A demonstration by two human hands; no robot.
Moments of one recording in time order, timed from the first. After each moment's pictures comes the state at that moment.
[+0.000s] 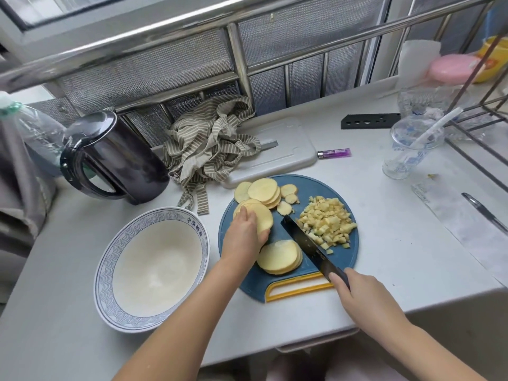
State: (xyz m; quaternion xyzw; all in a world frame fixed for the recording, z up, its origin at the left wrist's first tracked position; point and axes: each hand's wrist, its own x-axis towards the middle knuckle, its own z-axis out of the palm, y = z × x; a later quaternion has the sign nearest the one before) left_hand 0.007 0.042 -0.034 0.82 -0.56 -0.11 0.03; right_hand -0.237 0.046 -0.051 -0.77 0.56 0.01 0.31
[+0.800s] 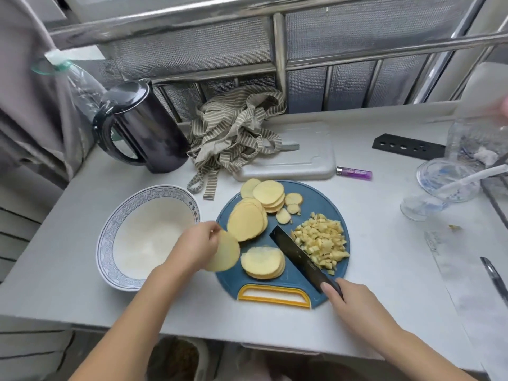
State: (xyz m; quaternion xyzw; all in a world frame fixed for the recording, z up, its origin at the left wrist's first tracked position) left_hand 0.016 0.083 0.017 0.91 -0.35 -0.19 0.11; right_hand -0.266 -0.035 -0.043 -0.80 0.45 0.11 0.39
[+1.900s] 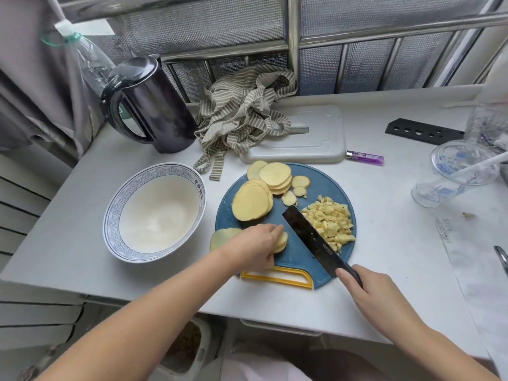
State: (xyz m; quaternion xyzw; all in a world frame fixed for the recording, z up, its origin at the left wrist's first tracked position) left_hand -0.053 0.053 -0.024 0.73 -0.65 -0.18 -0.10; right_hand -0.289 -0.029 -0.023 -0.79 0.45 0.05 0.42
